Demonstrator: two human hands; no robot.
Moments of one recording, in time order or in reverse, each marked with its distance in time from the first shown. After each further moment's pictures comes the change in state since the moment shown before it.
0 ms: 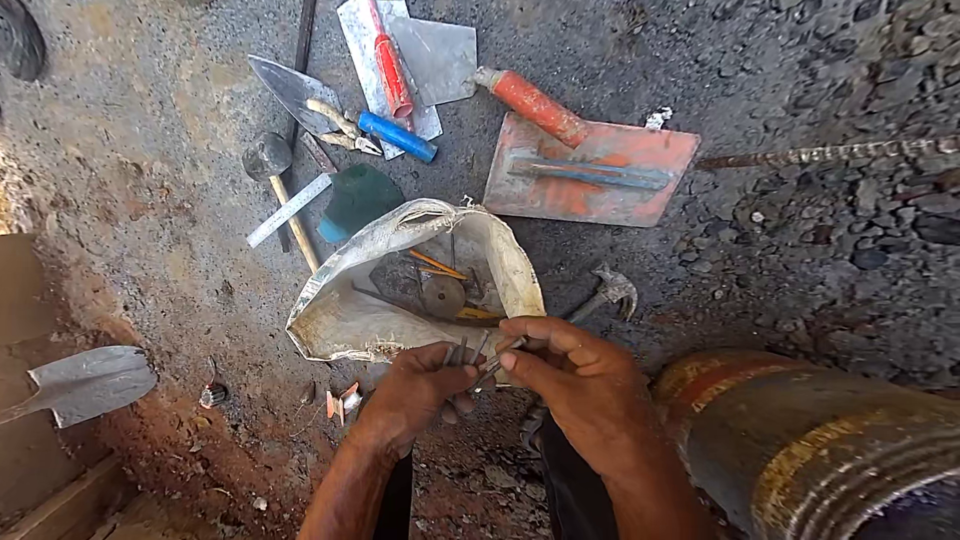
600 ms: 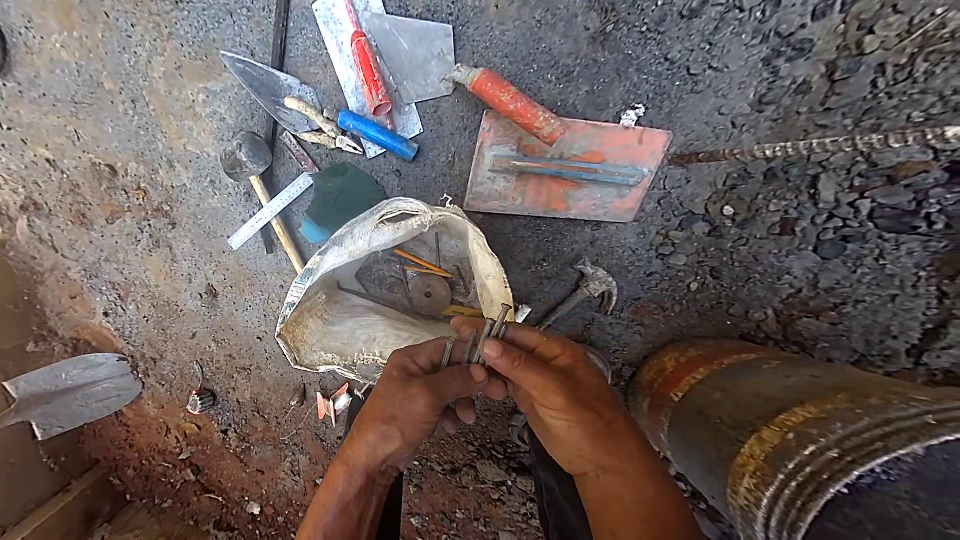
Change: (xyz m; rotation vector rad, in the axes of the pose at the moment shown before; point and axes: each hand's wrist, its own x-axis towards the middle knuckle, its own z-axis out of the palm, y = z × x) left_hand -0.009 0.008 0.020 -0.125 -0.068 0.117; right_hand 0.000 0.001 0.003 0.534 -0.166 0.216
